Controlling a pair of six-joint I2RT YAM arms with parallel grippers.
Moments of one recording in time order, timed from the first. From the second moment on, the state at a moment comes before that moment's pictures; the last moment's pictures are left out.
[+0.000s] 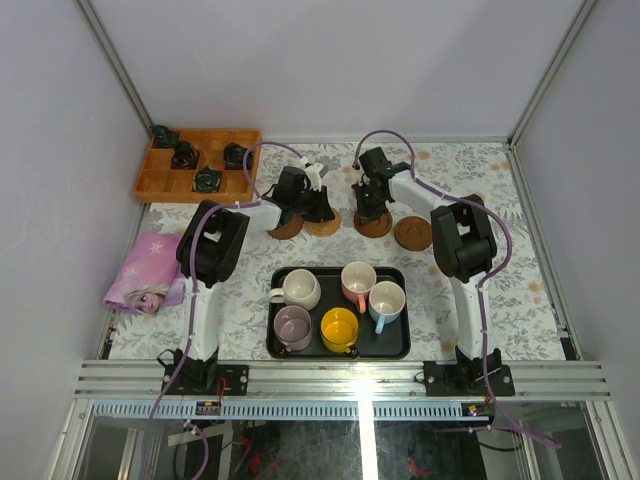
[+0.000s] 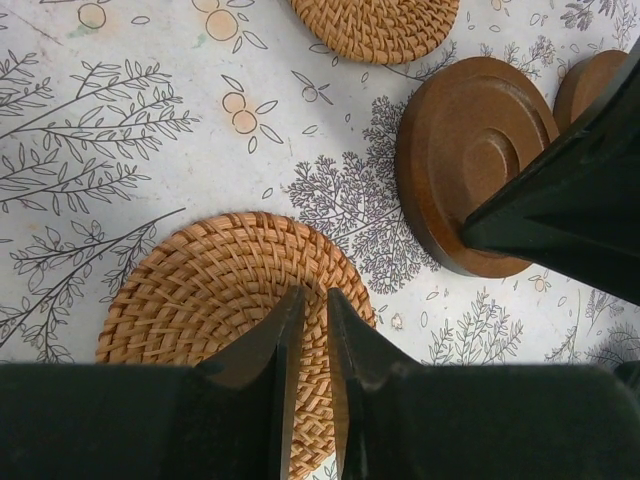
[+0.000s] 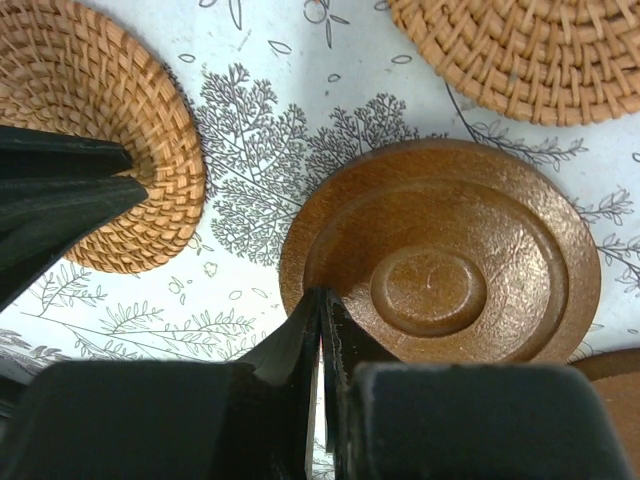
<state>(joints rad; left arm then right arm) -0.38 2.16 1.35 0.17 0.44 -0.26 0.43 2.21 1.72 -0.66 -0.13 0.22</state>
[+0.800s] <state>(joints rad) -0.38 2.14 1.32 0.18 0.44 -0.26 0.47 2.31 1.87 -0.67 -0.21 0.22</state>
